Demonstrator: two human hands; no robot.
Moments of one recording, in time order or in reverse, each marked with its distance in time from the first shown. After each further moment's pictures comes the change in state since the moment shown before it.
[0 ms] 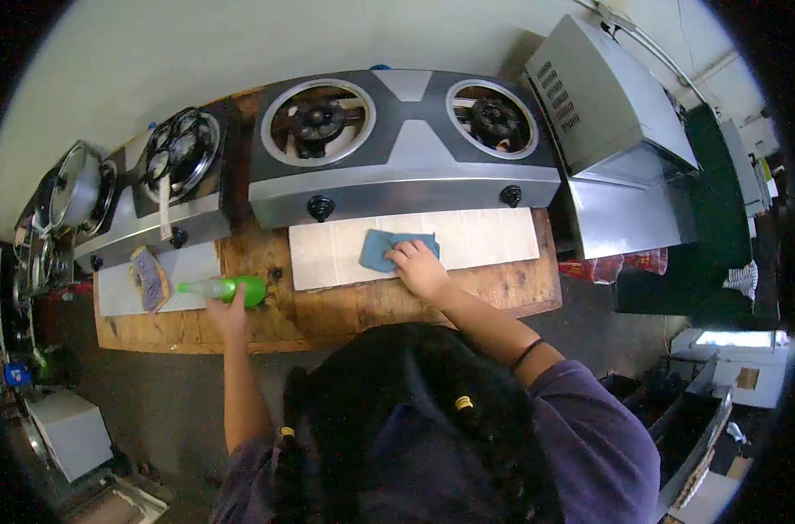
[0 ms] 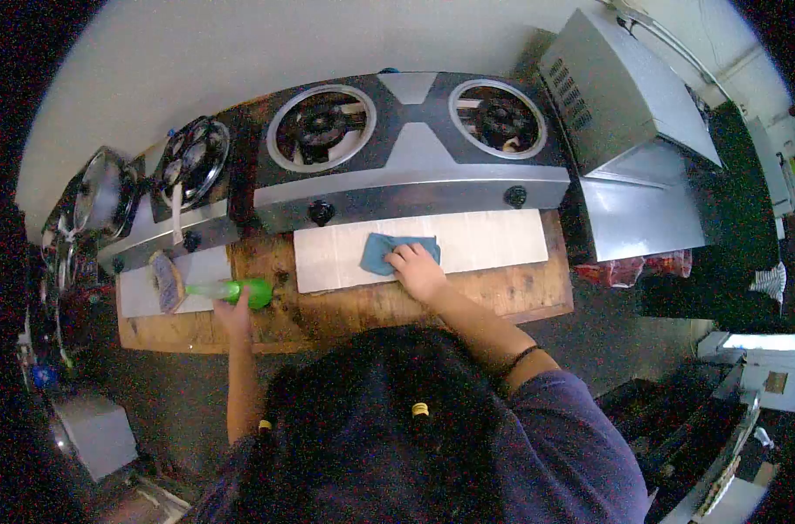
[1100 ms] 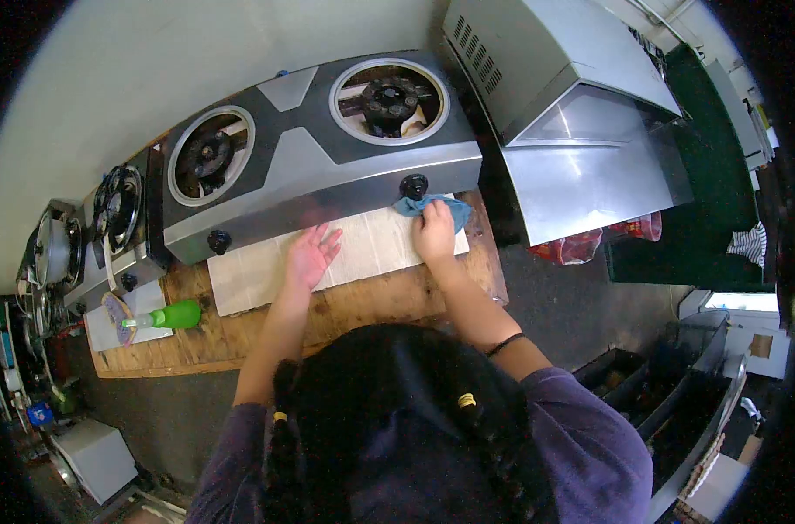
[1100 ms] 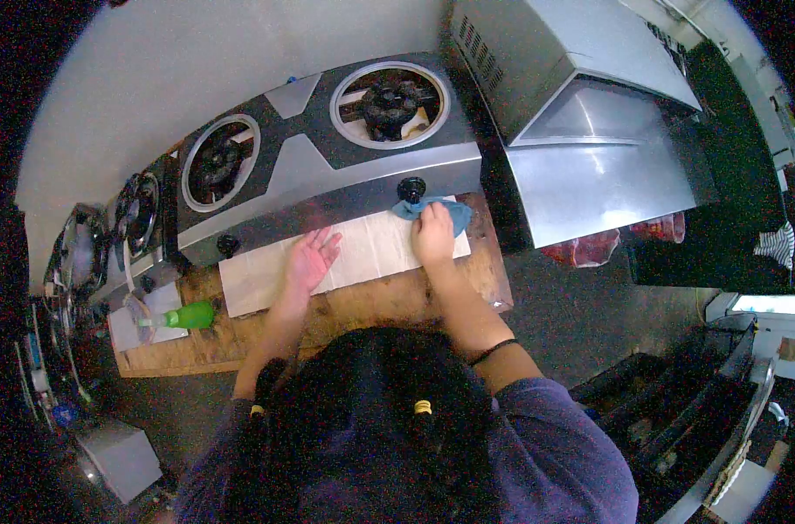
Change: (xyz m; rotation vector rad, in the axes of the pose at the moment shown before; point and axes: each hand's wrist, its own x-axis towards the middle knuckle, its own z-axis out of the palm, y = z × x) left_hand -0.099 0.038 0.352 -0.933 -0.658 -1.069; right_hand -0.090 0.207 -0.060 -0.018 0.559 0.557
